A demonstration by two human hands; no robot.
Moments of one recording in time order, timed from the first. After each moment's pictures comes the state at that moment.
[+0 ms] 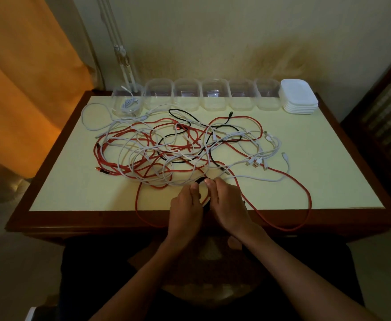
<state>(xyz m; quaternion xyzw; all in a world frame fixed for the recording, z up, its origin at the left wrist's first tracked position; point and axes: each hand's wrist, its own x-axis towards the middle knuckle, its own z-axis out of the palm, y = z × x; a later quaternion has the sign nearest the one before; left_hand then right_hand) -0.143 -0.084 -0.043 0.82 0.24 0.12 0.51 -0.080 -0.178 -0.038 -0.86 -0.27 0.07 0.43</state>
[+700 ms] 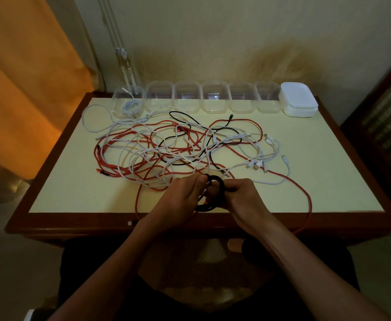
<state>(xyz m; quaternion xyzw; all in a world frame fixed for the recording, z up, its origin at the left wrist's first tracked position) -0.129 -0.042 -0.011 0.88 -0.02 0.09 0.46 -0.067 -0.203 -0.014 -0.68 -0.18 0.26 0.66</state>
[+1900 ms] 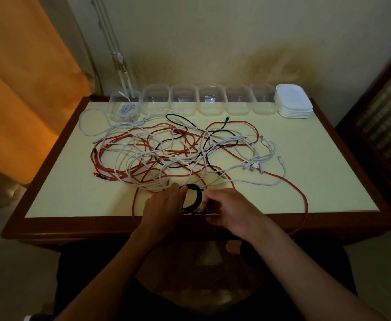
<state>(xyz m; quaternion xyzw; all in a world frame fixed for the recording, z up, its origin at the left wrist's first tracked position) -0.135 -0.022 -0.069 0.97 0.10 0.11 0.19 -0.072 -0.193 -0.008 -0.65 -0.01 0.44 0.62</state>
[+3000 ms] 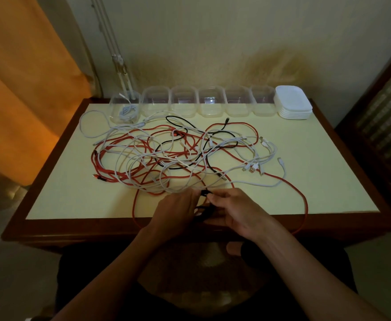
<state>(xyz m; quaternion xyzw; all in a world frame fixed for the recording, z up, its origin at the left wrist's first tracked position) -0.131 -0.039 -0.055 0.94 0.04 0.05 0.33 -0.065 -0.203 -0.011 -0.61 0.00 0.44 0.66</state>
